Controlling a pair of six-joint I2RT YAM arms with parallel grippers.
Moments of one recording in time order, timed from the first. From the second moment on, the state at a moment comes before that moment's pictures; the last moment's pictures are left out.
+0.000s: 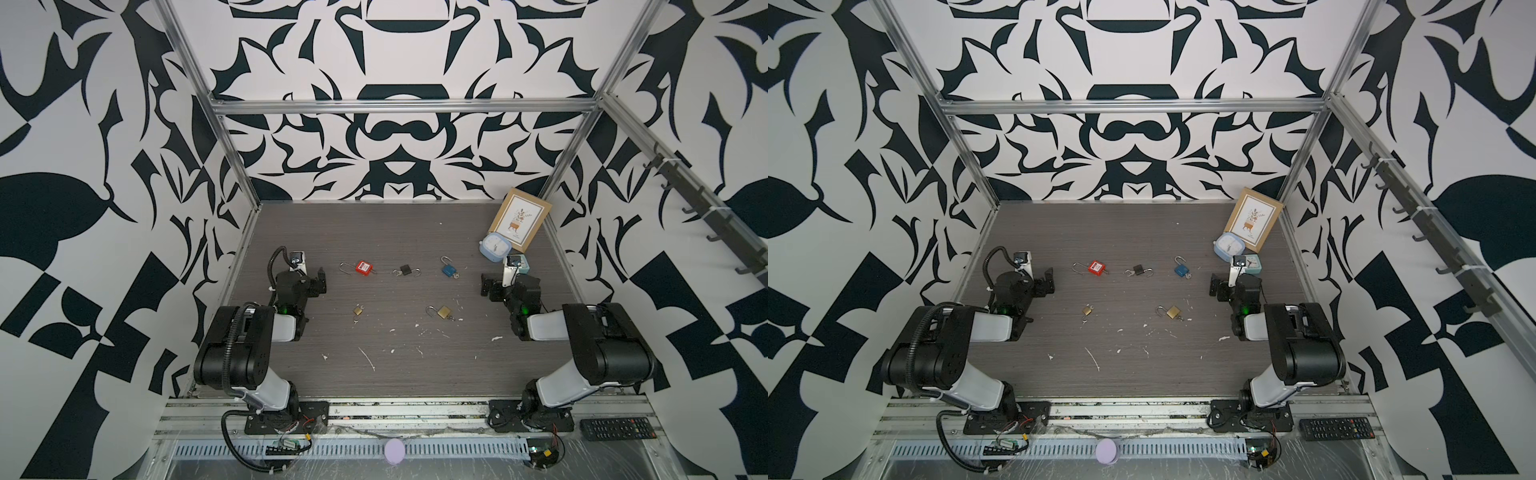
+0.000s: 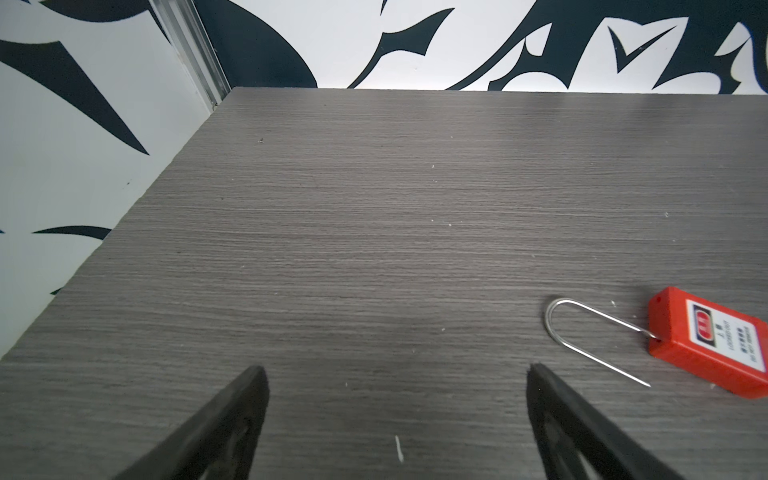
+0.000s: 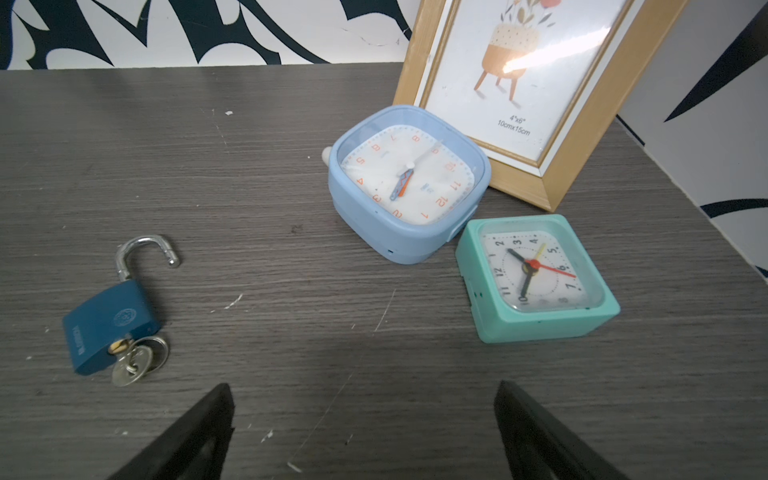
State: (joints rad) left arm -0.05 1.56 0.37 0.83 -0.06 -0.02; right arm 0.01 1.57 0.35 0.78 -0.02 0.04
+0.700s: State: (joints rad) left arm -0.05 1.15 0.46 0.48 -0.06 -0.06; right arm 0.01 1.13 0.33 0.55 -0.05 0.02
